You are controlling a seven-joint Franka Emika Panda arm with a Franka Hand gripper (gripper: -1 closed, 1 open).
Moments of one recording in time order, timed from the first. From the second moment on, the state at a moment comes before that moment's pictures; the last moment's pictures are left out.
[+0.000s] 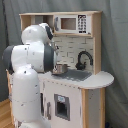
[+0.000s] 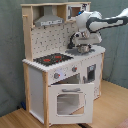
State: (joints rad) arm -1.56 0.07 2.08 -1.73 -0.36 1.39 -0.47
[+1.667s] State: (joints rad) arm -1.56 0.08 2.00 -1.89 -0.44 1.73 -0.37
